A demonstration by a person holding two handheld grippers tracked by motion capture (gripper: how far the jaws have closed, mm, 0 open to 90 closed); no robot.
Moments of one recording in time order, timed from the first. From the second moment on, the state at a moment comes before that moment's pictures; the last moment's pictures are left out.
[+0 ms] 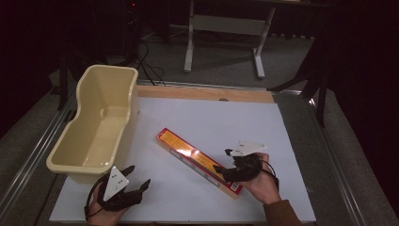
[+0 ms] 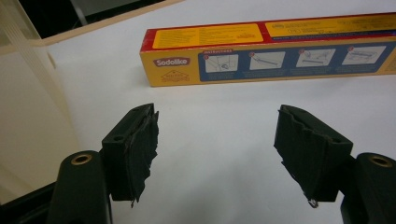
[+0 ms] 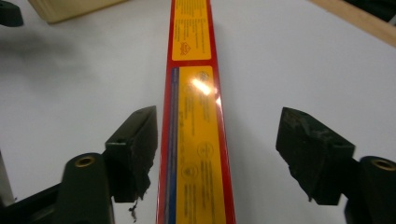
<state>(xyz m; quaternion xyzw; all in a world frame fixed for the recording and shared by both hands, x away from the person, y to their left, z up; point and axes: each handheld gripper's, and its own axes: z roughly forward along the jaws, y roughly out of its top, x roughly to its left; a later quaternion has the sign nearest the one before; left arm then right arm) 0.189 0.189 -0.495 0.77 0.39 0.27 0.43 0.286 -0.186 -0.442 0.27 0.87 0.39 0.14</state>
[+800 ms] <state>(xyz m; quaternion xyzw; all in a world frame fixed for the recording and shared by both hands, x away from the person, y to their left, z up) 0.188 0.188 -0.495 0.77 0.39 0.26 0.44 0.345 -0.081 -0.458 0.22 0.95 0.19 0.09</state>
